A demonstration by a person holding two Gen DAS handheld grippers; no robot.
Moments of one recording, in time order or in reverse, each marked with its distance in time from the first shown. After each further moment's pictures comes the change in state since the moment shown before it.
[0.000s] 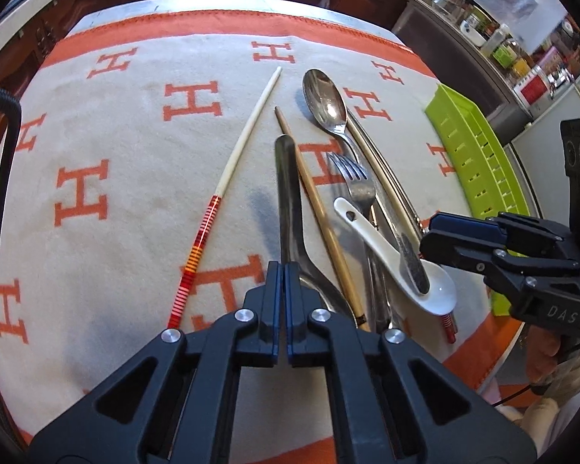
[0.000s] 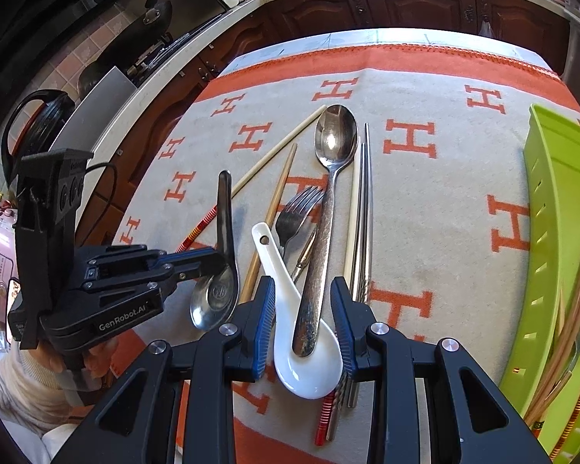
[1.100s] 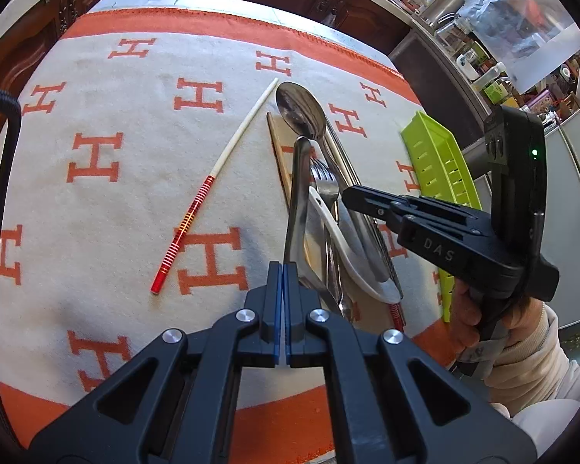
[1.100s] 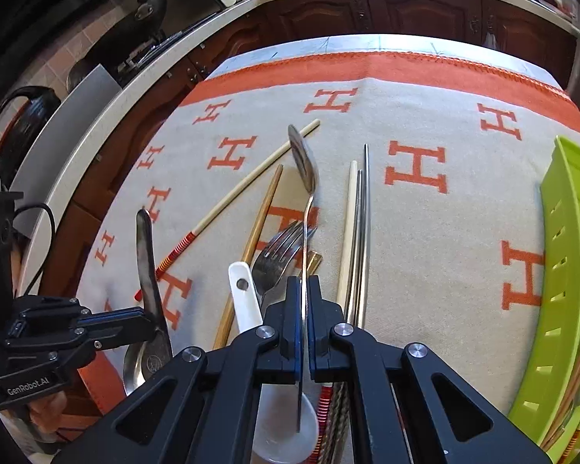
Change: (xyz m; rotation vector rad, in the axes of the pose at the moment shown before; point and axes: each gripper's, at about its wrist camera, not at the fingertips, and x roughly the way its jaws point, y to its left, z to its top) left arm -0.040 0.005 -0.015 -0.111 -0.020 -0.098; right arm 0.038 0.003 0.031 -0.033 -0.013 -0.061
